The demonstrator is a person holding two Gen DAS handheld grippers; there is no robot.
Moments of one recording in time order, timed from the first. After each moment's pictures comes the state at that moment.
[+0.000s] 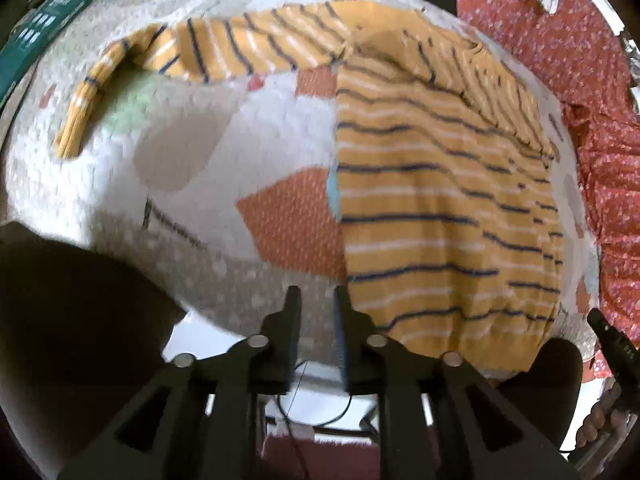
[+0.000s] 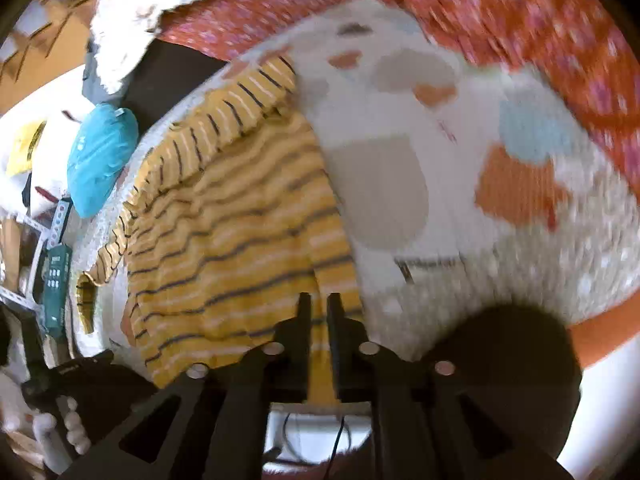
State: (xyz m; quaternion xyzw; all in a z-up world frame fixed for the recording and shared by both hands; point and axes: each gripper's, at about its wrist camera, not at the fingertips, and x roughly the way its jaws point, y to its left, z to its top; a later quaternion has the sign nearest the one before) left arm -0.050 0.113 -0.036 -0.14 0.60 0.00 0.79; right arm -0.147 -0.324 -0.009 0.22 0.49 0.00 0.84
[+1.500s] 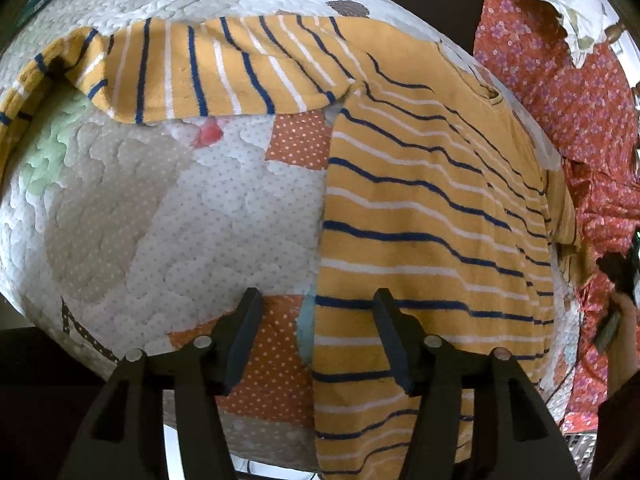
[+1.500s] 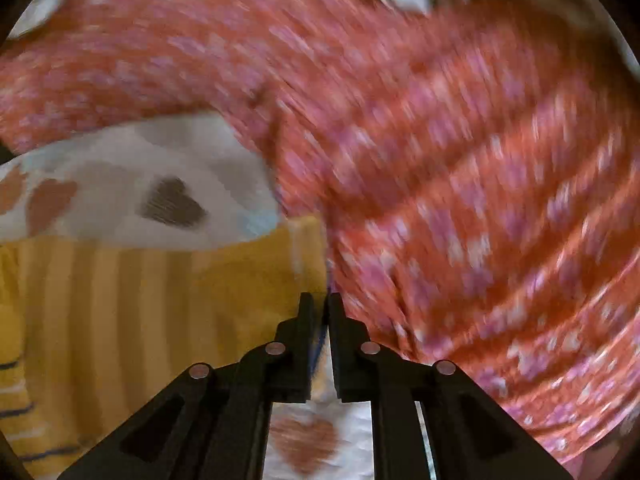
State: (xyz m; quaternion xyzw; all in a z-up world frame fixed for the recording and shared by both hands) left arm 0.029 0.108 -0.089 -0.21 0.57 -0.01 0.80; right arm 0.134 -0.420 0.009 -0.01 0.43 -0.36 0.83
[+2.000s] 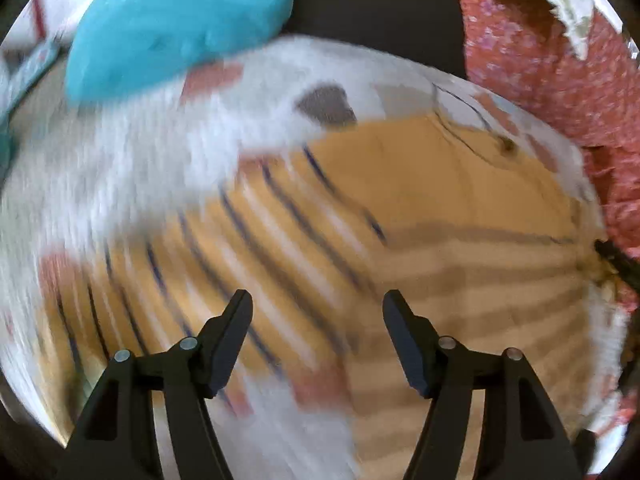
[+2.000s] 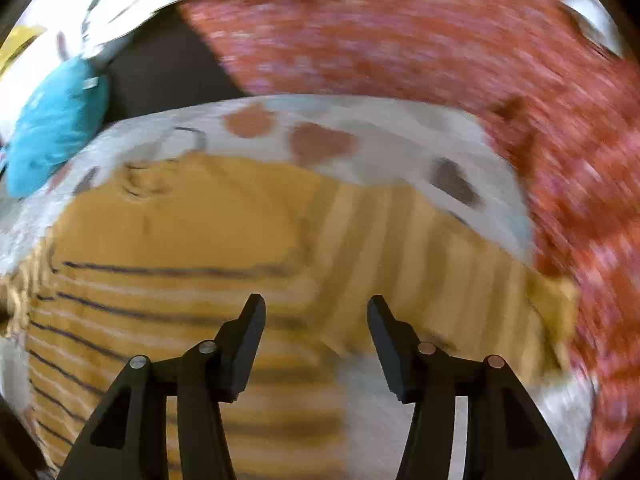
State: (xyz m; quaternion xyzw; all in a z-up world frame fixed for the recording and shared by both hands) left arm 0.191 0.126 -0.042 -0.05 0.53 -0.02 0.85; right arm 0.164 -0.260 -0.013 -0.01 0.45 0.00 0.89
